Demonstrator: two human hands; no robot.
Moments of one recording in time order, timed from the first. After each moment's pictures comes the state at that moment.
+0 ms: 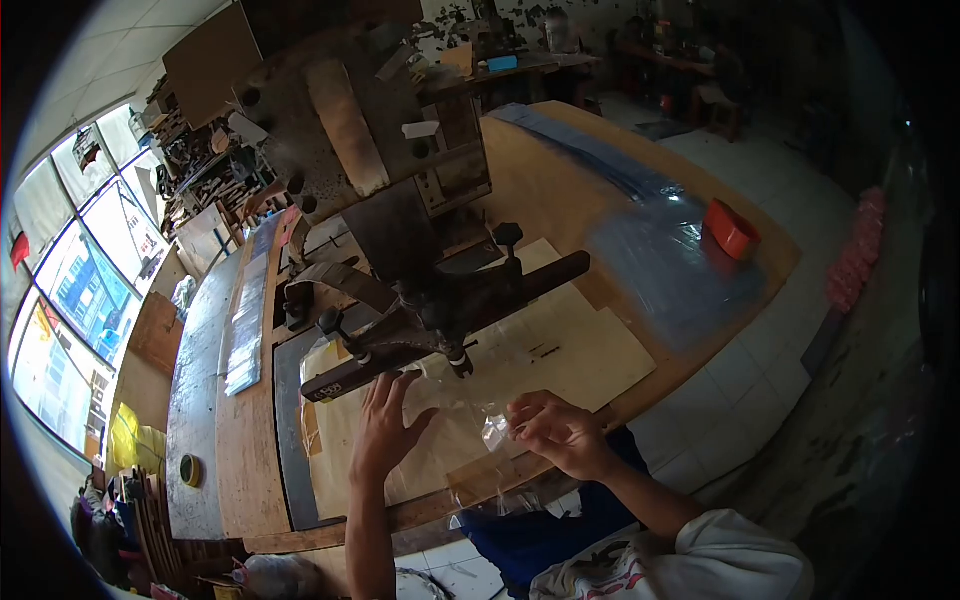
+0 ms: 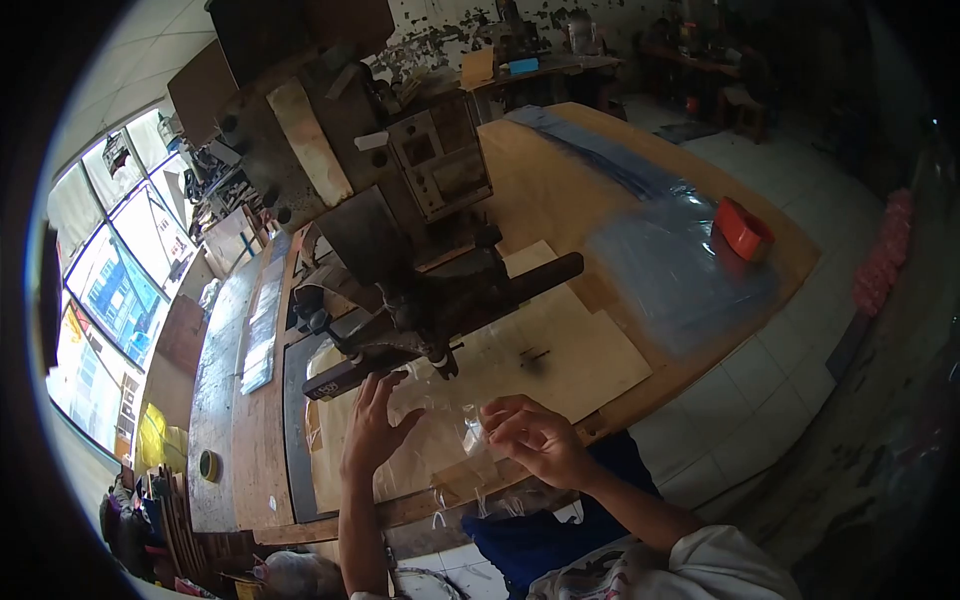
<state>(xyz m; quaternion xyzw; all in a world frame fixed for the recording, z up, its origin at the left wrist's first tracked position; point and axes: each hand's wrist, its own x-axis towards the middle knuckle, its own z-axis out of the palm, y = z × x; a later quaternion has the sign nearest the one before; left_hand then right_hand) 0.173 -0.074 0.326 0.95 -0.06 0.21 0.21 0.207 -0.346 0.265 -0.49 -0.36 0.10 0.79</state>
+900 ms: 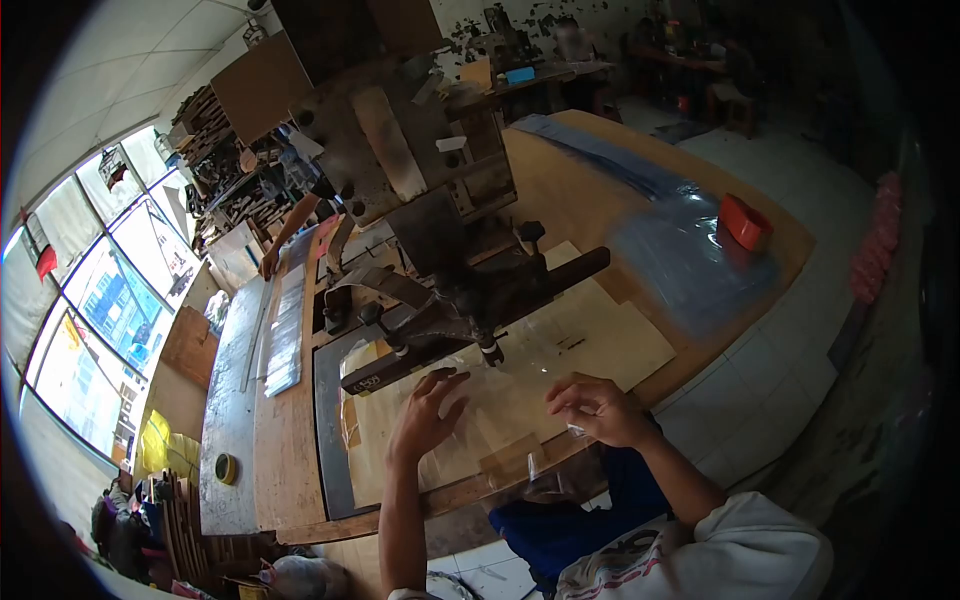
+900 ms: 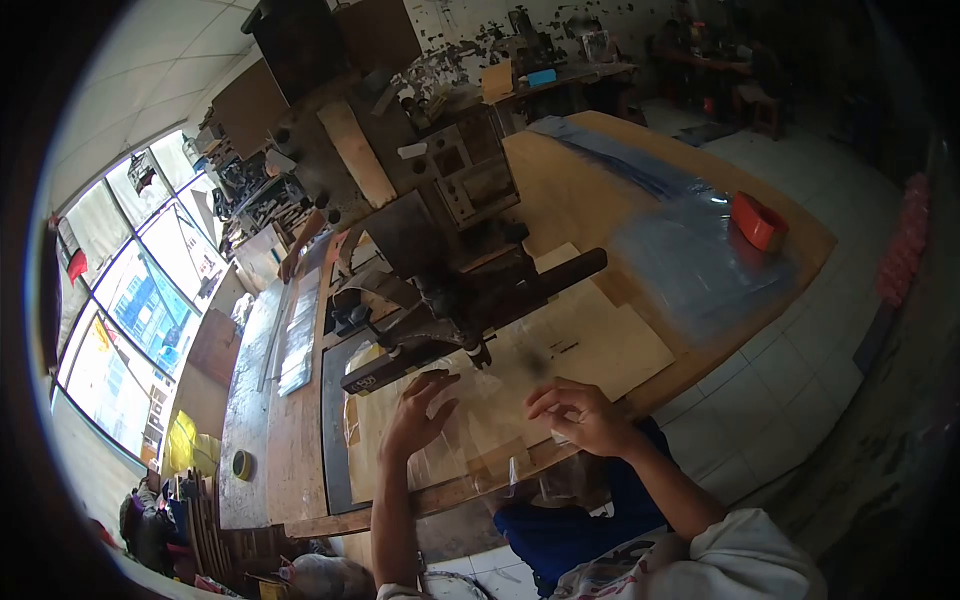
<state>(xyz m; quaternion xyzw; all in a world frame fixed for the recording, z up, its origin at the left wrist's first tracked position) 0.173 -0.059 0.311 0.95 -0.11 0.15 0.27 0.222 -0.368 0.273 -0.64 -0.39 0.09 0.66</state>
